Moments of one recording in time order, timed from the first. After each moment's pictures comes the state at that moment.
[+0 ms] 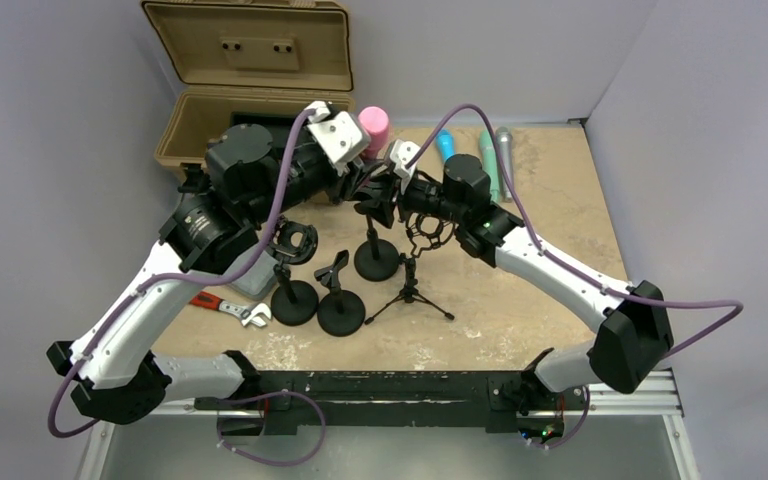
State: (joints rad) left arm -0.79 1.21 1.64 -0.47 0.13 0.29; right arm 0.69 1.41 1.14 0.20 -0.49 -0.17
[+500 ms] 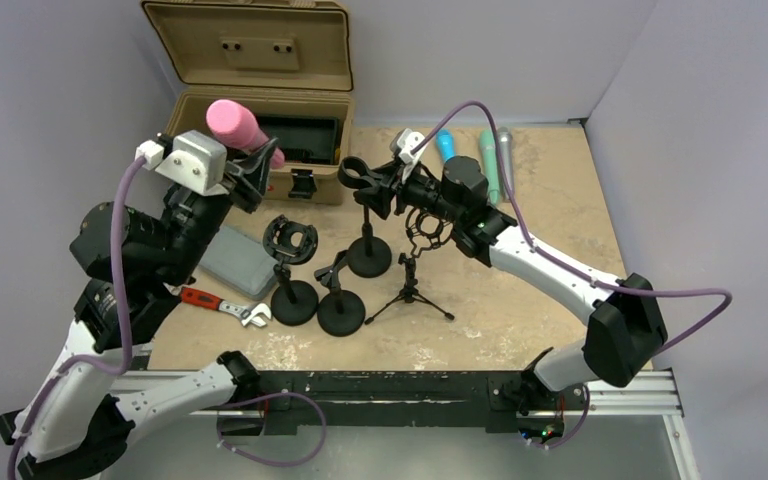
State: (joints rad) left arm -0.79 0.89 1.51 -0.32 -0.26 0.28; right arm 0.68 1.44 1.12 0.32 -0.37 -0.02
